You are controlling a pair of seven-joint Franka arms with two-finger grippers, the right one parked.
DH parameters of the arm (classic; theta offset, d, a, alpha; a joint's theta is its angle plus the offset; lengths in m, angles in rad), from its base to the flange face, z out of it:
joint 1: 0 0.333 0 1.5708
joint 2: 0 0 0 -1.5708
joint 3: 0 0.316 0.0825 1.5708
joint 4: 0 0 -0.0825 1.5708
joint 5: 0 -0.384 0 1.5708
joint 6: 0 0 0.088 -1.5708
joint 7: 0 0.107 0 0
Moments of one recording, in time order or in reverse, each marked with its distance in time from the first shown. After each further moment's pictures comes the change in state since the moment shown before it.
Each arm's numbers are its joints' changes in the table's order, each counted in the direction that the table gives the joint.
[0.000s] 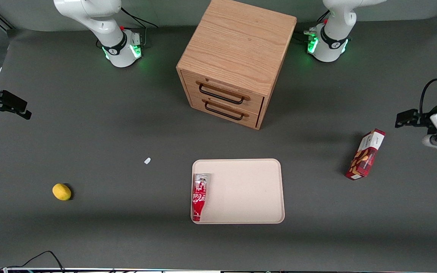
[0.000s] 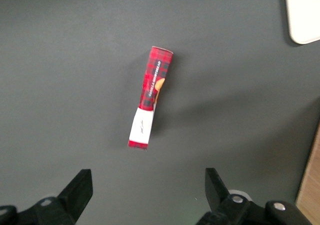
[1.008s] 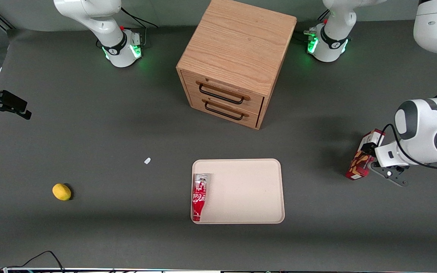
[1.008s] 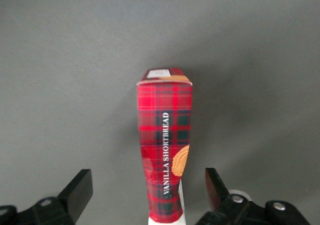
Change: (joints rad) arm 0.000 -0.243 0.004 -0.236 -0.042 -0.514 0.237
